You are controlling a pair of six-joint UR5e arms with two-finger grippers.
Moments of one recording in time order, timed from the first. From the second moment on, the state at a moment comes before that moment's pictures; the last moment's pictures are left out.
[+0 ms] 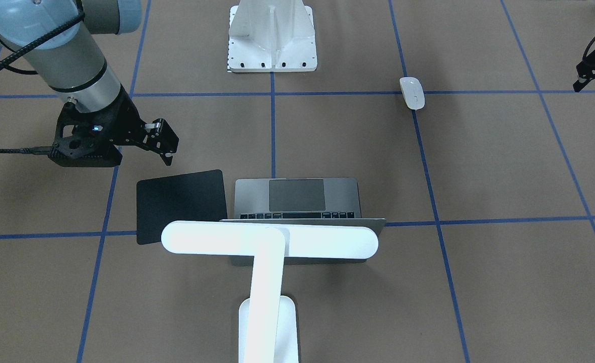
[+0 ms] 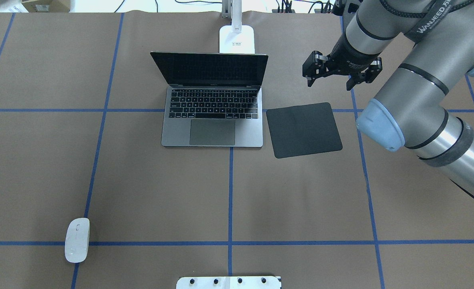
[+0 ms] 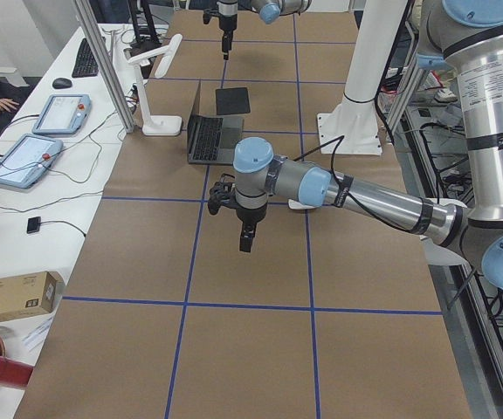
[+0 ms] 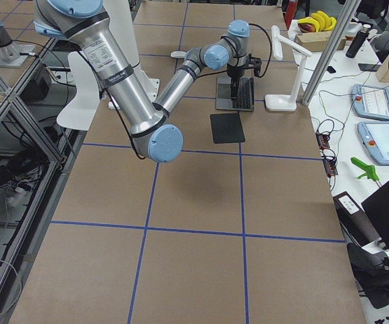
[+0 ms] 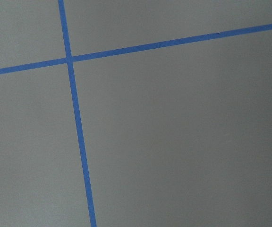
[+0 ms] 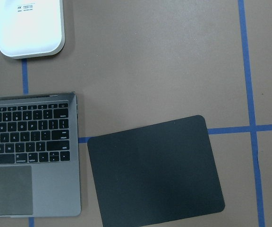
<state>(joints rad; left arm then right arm) -1.35 -1.34 -2.08 -1.56 -2.29 -0.21 0.90 -0.98 1.86 -1.79 2.12 0.98</state>
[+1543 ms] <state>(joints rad) -1.10 -1.46 -2.20 -1.57 -2.26 -0.93 0.96 -1.40 2.05 -1.78 2.11 0.68</state>
